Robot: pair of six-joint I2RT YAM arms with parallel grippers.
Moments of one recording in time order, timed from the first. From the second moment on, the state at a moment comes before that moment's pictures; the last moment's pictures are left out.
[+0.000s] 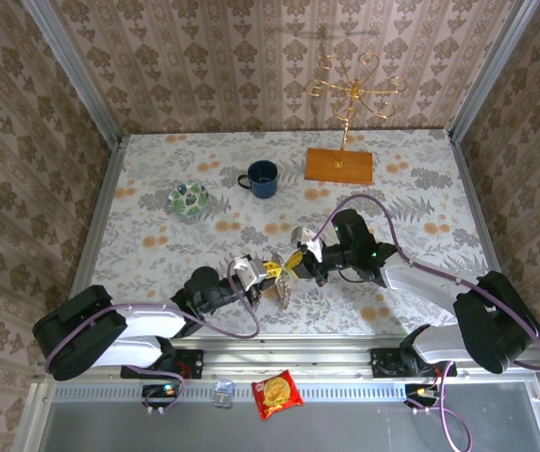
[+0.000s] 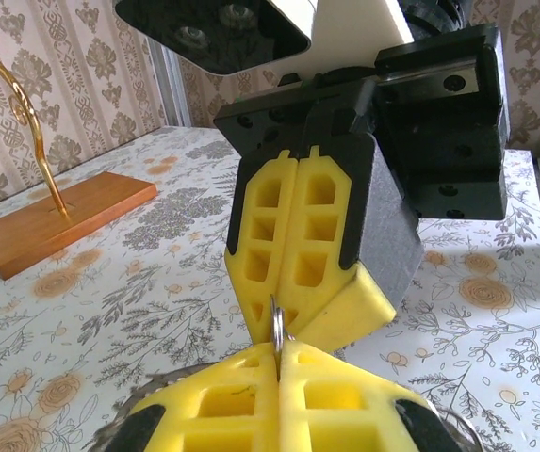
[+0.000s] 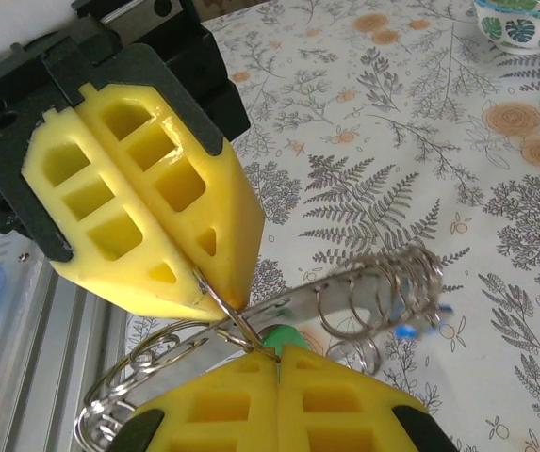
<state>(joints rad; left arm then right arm) -0.96 1.25 0.16 1.04 0.23 0.10 0.58 1.33 0.65 0.03 -0.76 -0.29</state>
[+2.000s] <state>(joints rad) -0.94 1.19 0.18 0.91 0.24 0.09 0.61 1.30 0.77 -0.20 -0.73 -0.46</state>
